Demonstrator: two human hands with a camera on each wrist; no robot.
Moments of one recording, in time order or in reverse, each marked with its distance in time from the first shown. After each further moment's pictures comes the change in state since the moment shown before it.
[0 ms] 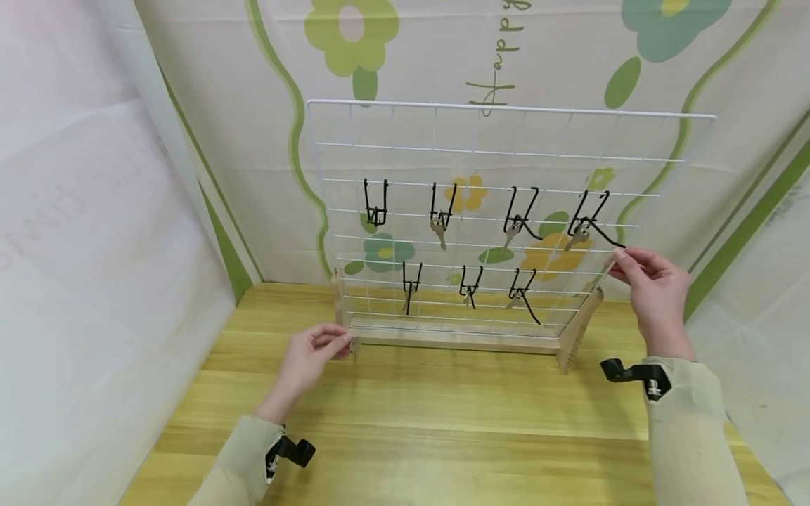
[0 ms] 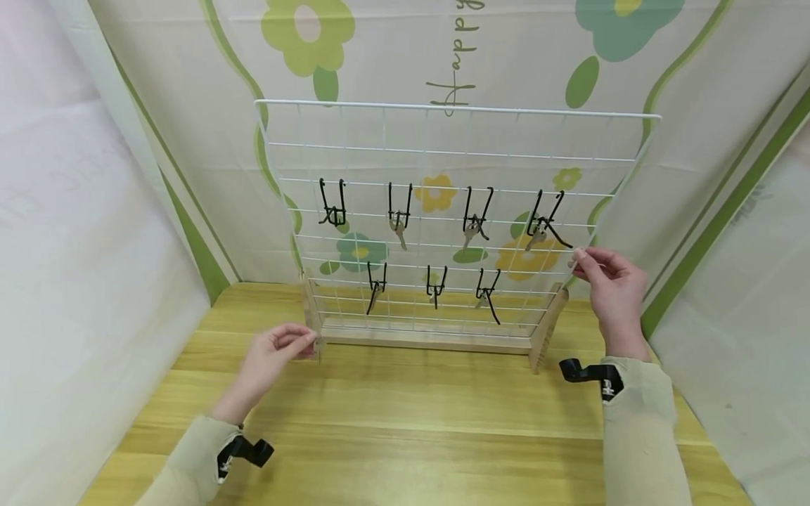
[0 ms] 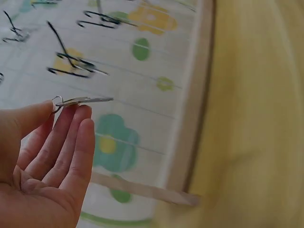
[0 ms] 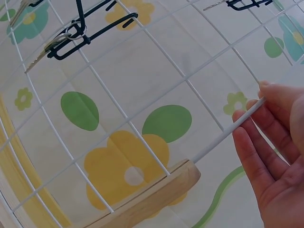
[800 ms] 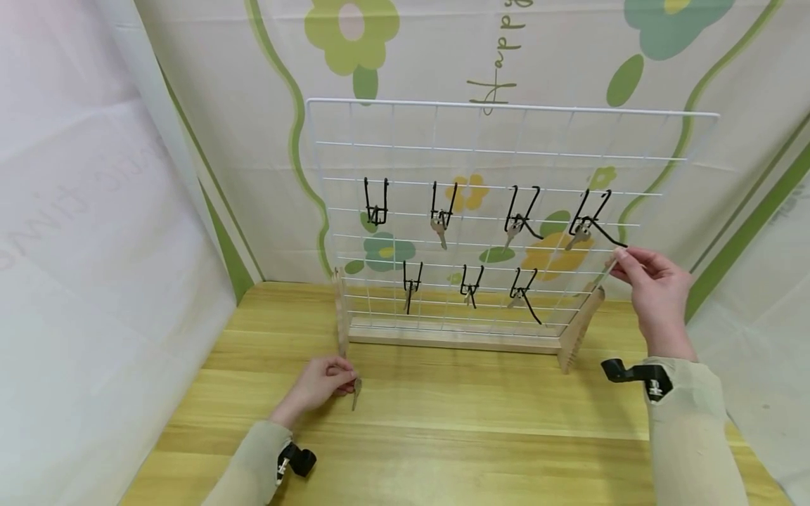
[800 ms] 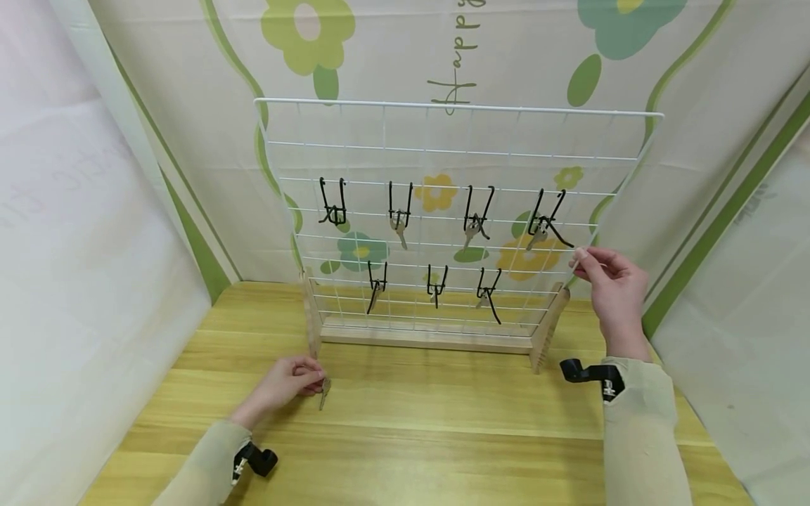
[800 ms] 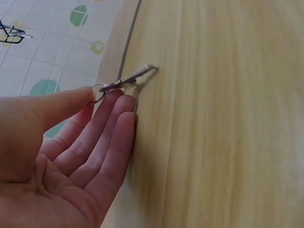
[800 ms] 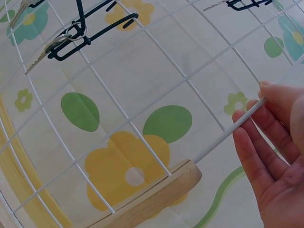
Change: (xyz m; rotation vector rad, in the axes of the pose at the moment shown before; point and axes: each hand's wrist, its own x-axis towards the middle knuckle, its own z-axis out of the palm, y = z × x) left_hand -0.007 -0.070 0.001 0.118 -0.252 -0.125; right_hand -0.002 -0.001 0.002 0.029 -0.008 0.000
